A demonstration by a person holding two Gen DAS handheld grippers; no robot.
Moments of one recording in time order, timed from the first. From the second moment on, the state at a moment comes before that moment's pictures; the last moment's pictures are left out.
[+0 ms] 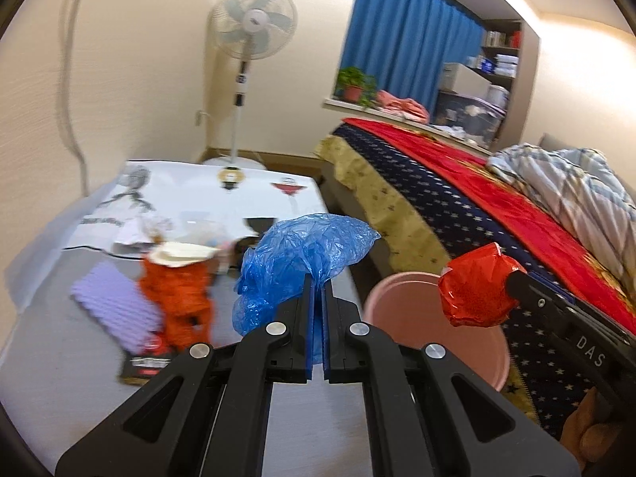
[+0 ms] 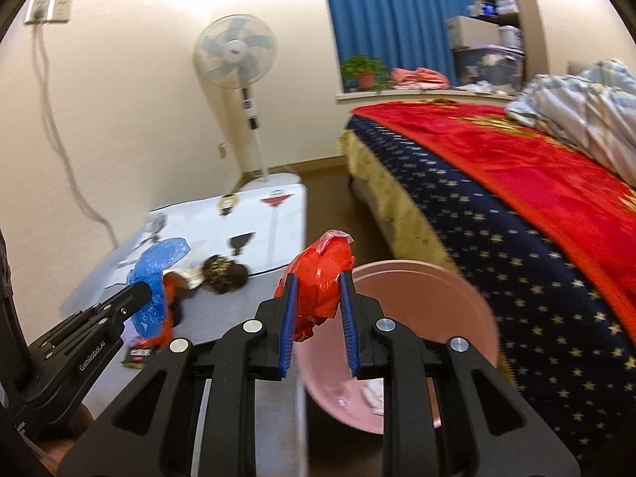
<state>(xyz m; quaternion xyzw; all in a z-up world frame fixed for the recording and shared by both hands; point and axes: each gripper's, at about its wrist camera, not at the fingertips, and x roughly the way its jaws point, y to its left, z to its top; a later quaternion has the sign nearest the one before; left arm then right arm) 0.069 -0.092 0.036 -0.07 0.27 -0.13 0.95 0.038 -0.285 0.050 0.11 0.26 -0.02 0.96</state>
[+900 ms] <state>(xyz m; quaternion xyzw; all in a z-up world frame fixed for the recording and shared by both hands) 0.105 -0.206 -0.003 -0.06 0.31 -0.29 0.90 0.040 -0.354 0.024 0.11 0.29 -0.16 0.94</state>
